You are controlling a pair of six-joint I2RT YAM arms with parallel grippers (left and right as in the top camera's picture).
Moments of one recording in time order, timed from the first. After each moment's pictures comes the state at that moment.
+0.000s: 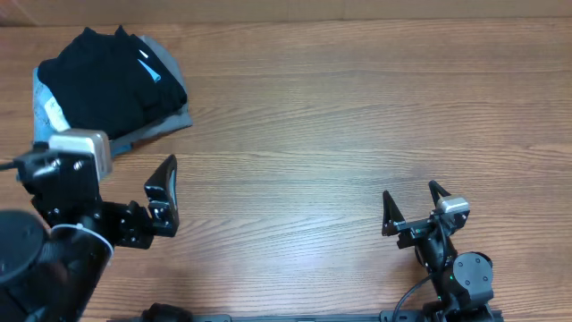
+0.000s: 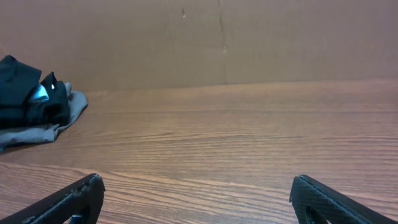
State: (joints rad) left arm -0.24 0.90 1.73 -1.21 -0.06 -0.14; right arm 0.21 0.02 0.06 -0.14 -0.05 0.15
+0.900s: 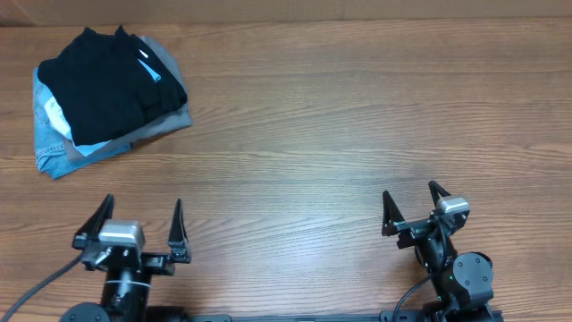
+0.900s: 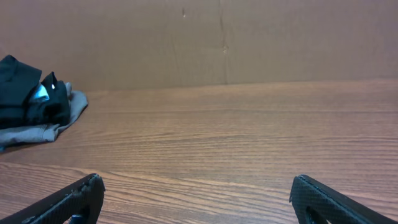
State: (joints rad) left arm -0.04 0.16 0.70 -0.61 0.02 0.01; right arm 0.21 0.01 0.06 -0.14 -0.05 0.15
